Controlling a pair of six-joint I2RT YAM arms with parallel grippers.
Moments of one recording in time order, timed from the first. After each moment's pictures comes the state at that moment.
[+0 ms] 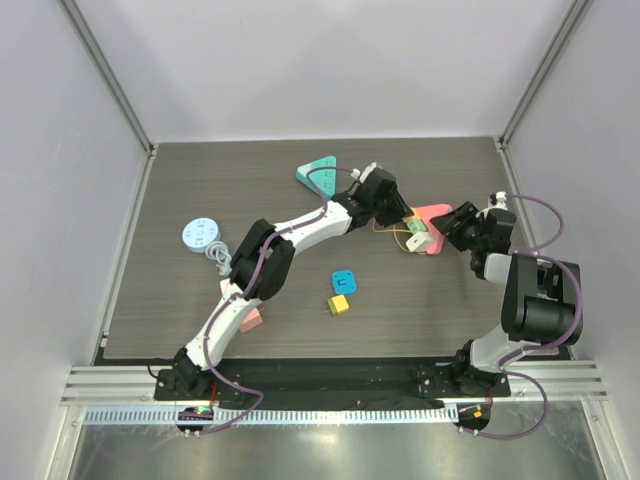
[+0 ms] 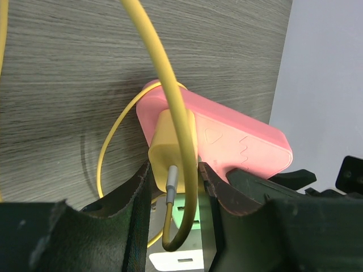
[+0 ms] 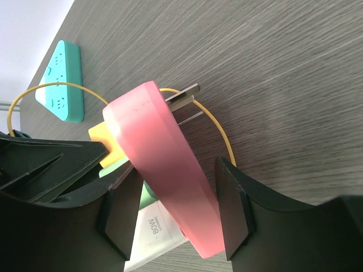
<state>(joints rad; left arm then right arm) -0.83 2.46 2.07 -0.22 0.03 -1.14 -0.23 1.55 0.55 0.52 -0.42 0.66</state>
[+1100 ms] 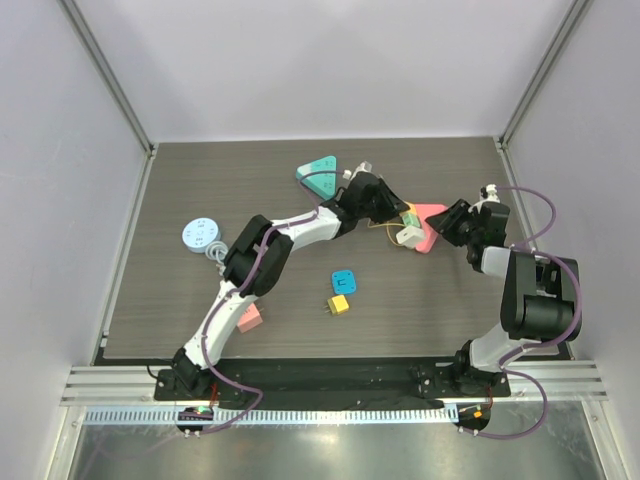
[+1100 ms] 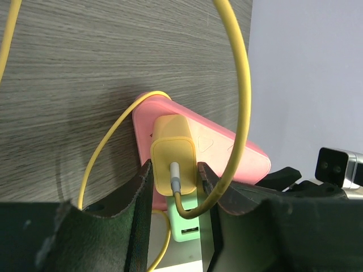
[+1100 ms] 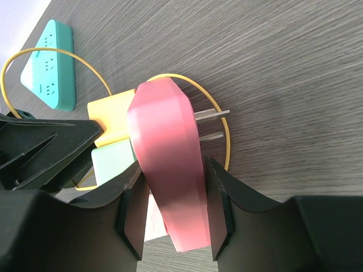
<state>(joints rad) -0.78 2.44 1.88 0.12 0.12 -1.18 -0.19 1.58 0.62 0.43 -0.40 0.57</state>
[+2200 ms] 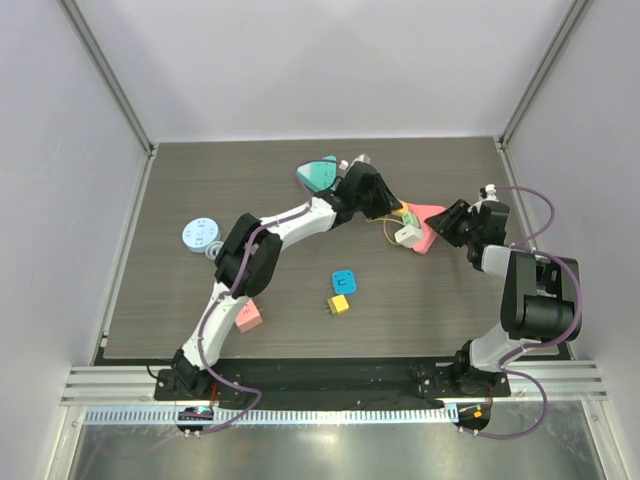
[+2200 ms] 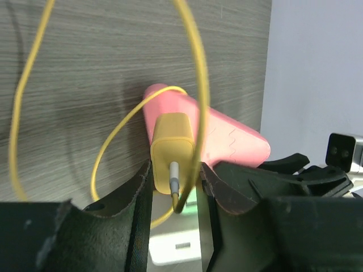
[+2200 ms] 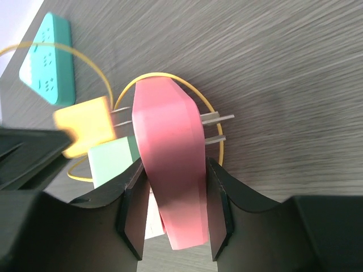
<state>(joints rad) -0.75 2.37 1.90 -0.06 0.12 -1.07 -0.19 1.58 0.64 0.38 -0.42 0.58</state>
